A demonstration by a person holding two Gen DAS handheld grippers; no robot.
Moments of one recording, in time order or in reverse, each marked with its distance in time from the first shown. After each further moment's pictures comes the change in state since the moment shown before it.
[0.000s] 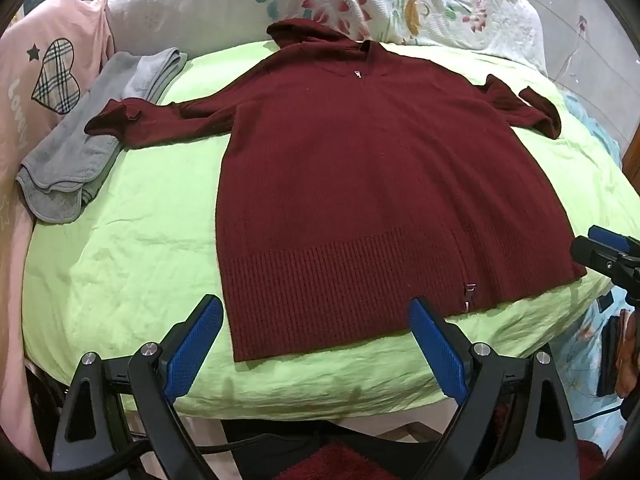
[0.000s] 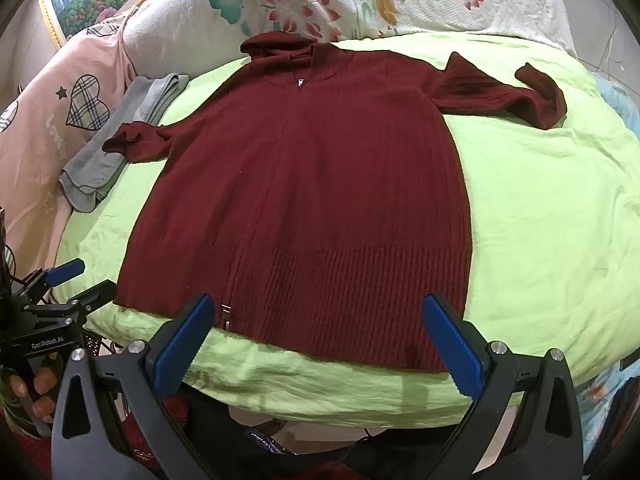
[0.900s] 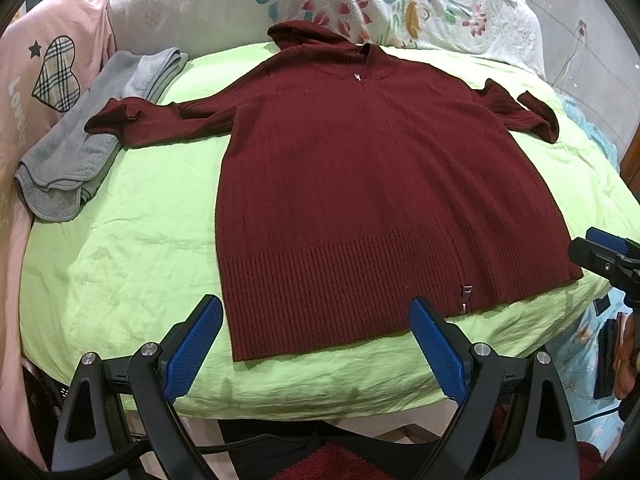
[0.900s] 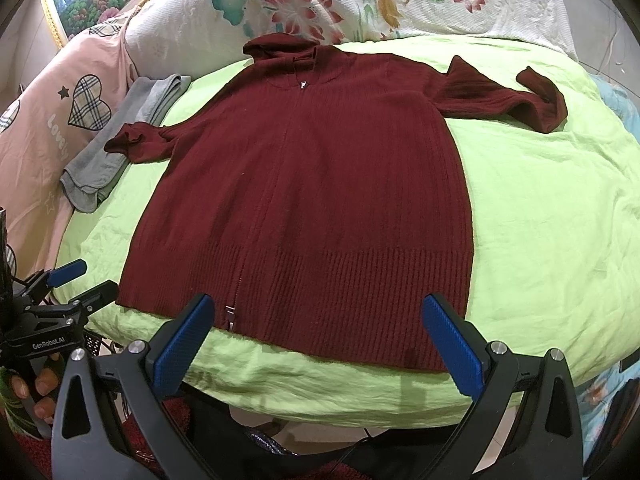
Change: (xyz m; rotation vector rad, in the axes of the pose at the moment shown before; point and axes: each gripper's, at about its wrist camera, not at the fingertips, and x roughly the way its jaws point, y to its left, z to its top) left arm -0.003 -0.001 0.001 -0.013 -0.004 -0.020; right arm 0.002 0.002 -0.004 0.001 -0.003 0.008
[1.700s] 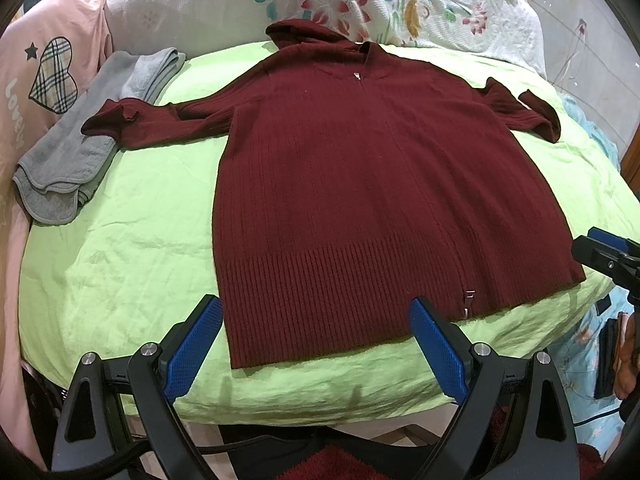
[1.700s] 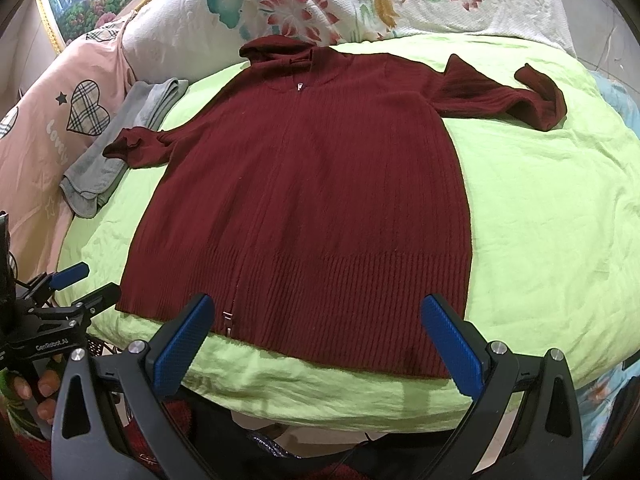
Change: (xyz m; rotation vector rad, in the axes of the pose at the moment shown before) left arm 0.006 -0.003 0.006 0.033 0.022 0.047; right arm 0.002 -0.003 0.003 0.015 0.001 0.010
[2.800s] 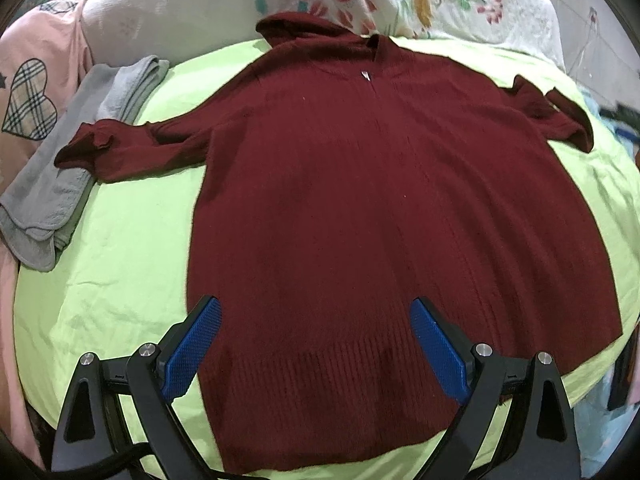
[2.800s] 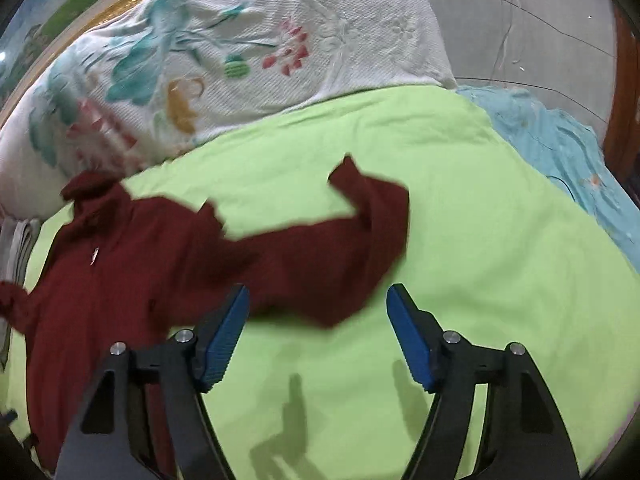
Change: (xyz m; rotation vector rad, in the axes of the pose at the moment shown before) left arm 0.075 -0.007 0.063 0.027 0.023 0.043; right arm 0.025 -0.258 0.189 0.206 -0.203 -0.354
